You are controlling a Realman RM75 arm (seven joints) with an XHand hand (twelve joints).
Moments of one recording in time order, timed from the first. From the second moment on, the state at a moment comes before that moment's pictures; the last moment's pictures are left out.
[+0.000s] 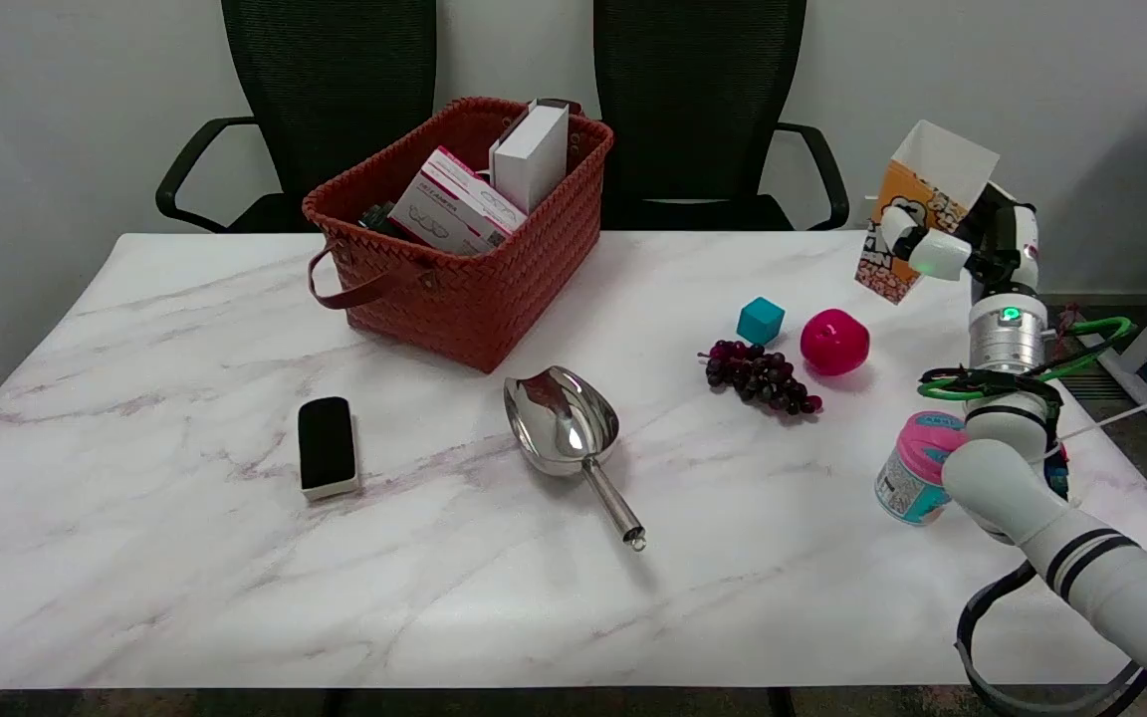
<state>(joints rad) 0.15 -0.98 -1.70 1.07 1.45 0.78 0.64</state>
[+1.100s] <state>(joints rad) 0.38 -0.98 -1.77 1.19 1.34 0.47 0.64</state>
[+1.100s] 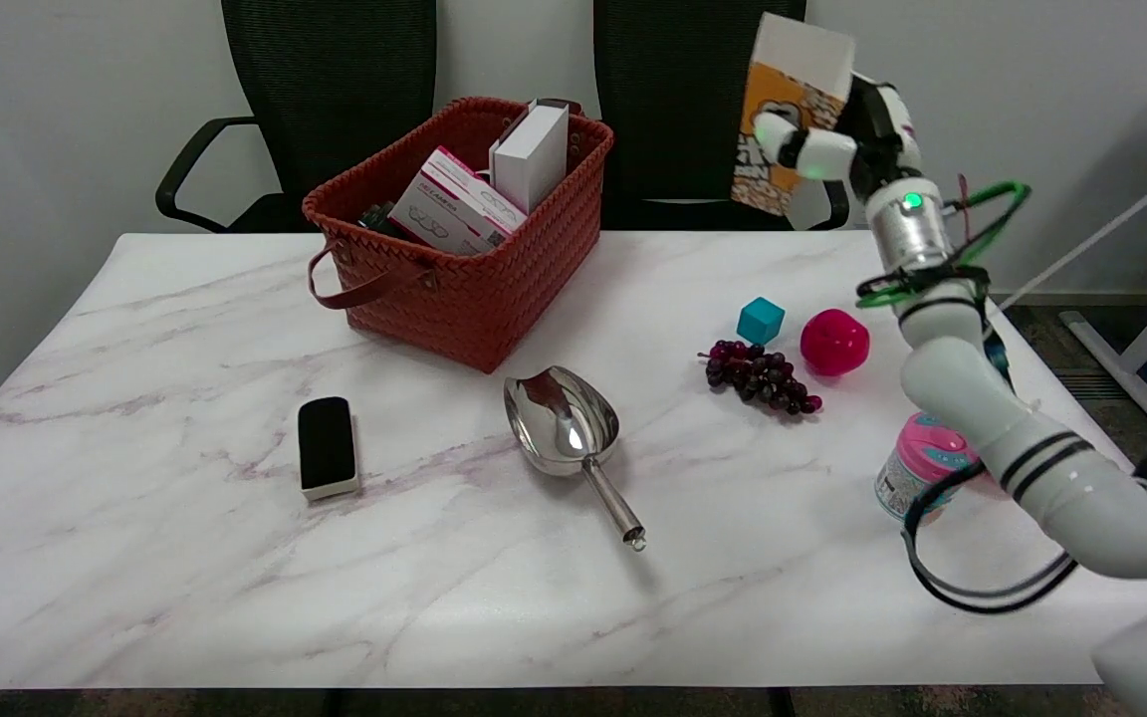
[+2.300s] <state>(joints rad) 1.18 -1.39 -2.15 0.64 1.28 0.13 0.64</state>
